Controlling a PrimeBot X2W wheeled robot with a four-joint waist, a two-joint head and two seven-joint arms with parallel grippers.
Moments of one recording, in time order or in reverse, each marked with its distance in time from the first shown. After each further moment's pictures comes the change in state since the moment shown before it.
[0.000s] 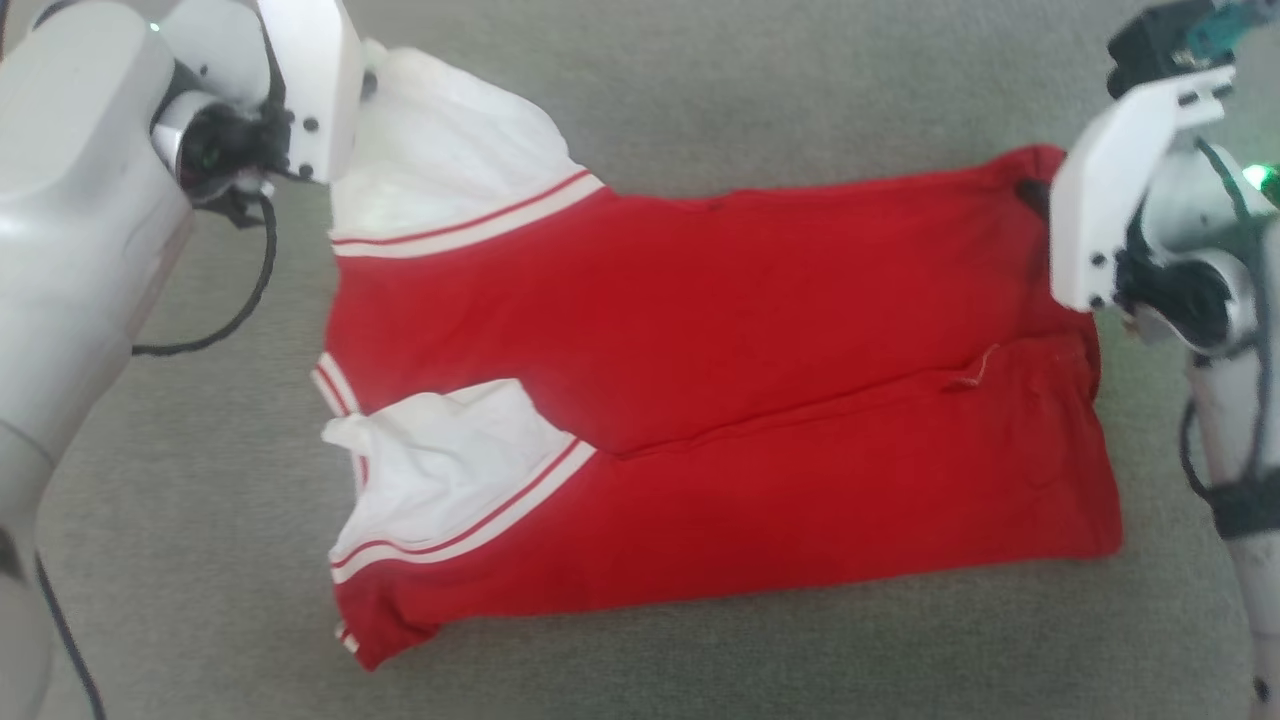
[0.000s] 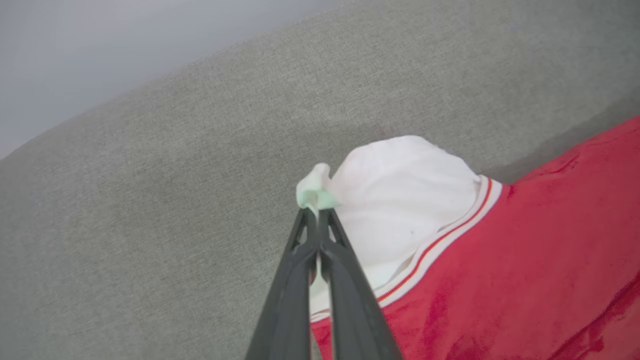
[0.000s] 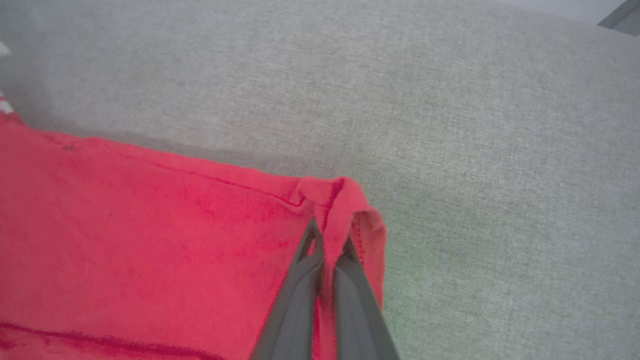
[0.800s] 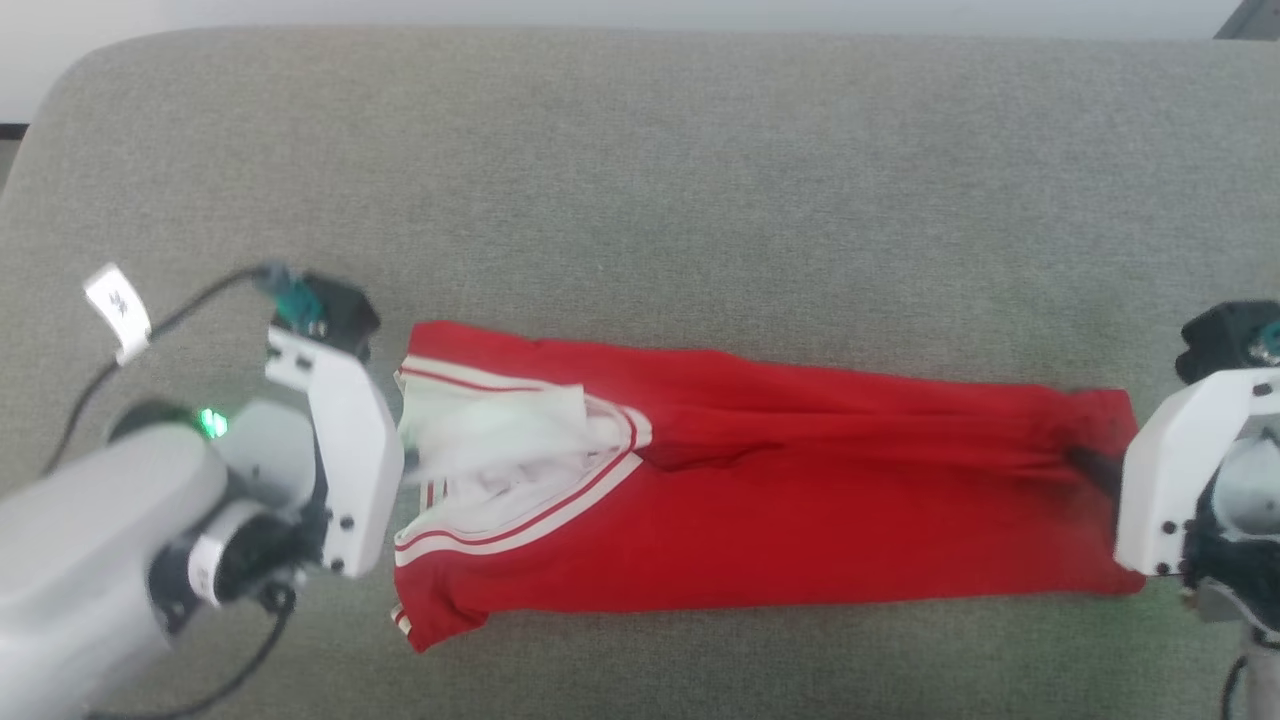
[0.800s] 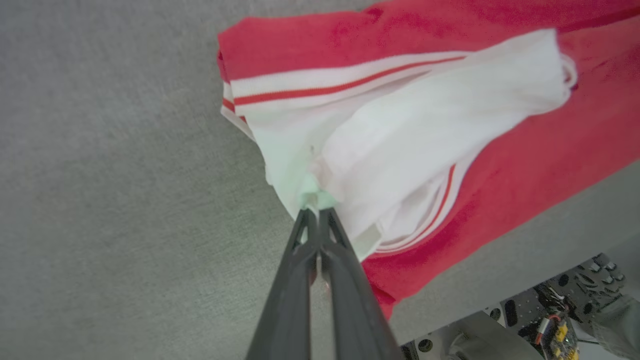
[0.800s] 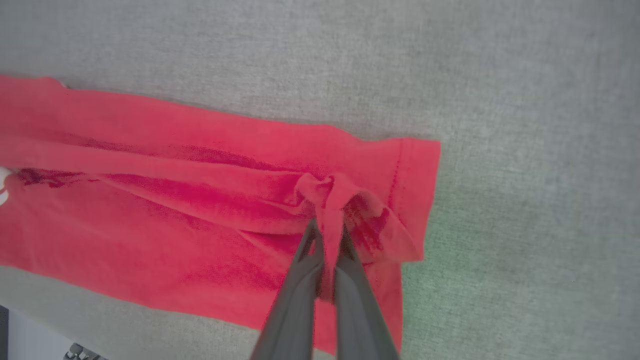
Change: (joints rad) left arm 0.500 0.440 -0.049 -0.956 -0.096 0.433 0.017; right arm 0.570 0.063 -0.268 -0.493 0.042 0.000 0.219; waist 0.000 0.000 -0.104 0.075
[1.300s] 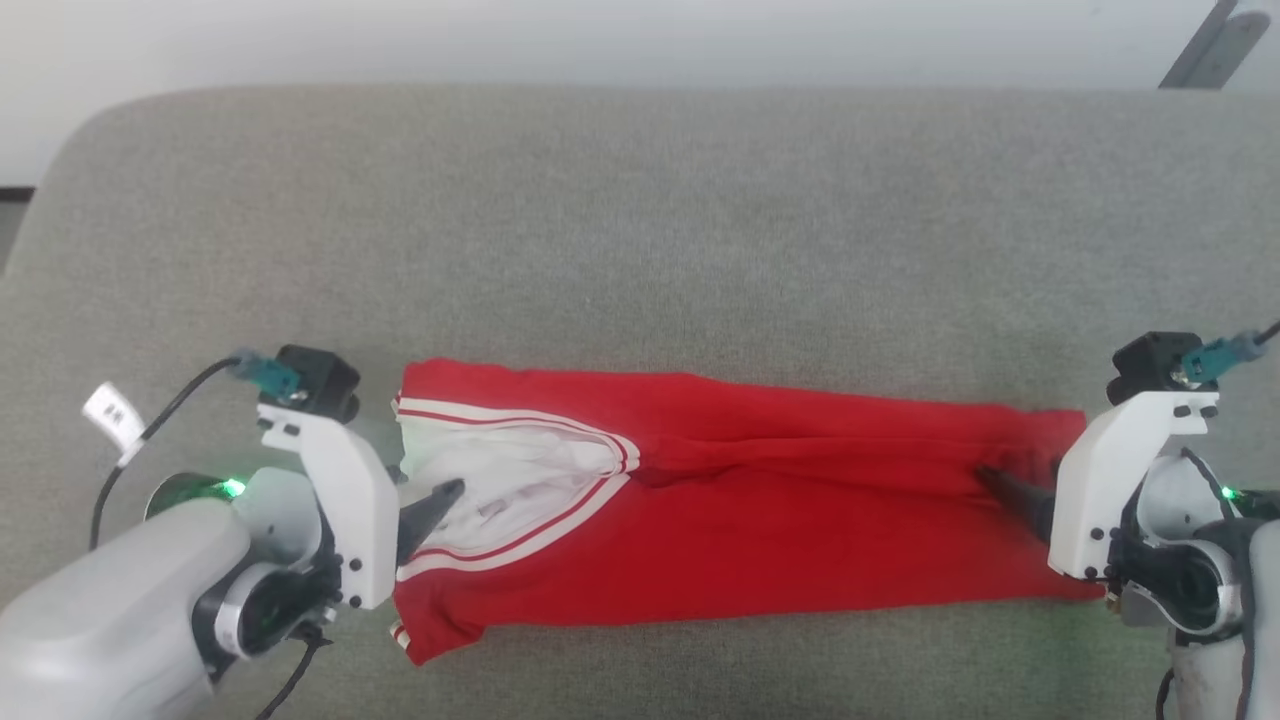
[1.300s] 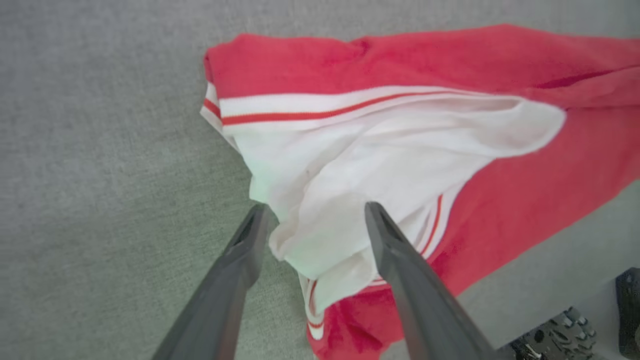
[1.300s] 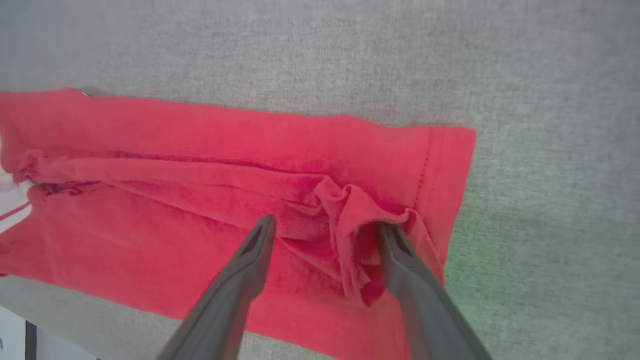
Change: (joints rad) left arm 0.160 -0.102 0.041 0.215 -0.050 -0.121 -0.271; right arm -0.034 0.043 0.051 0.208 -0.003 0.000 -0.139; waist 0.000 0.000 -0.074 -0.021
